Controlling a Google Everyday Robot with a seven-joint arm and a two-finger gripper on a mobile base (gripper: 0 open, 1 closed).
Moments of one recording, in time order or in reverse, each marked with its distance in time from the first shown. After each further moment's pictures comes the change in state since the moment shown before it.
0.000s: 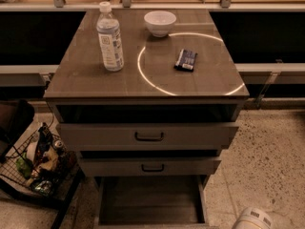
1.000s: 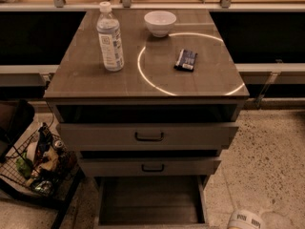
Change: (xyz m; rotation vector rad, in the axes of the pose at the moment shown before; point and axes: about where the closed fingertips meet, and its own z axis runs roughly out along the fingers) arm 0.003 0.033 -0.047 -0.023 0.183 -0.035
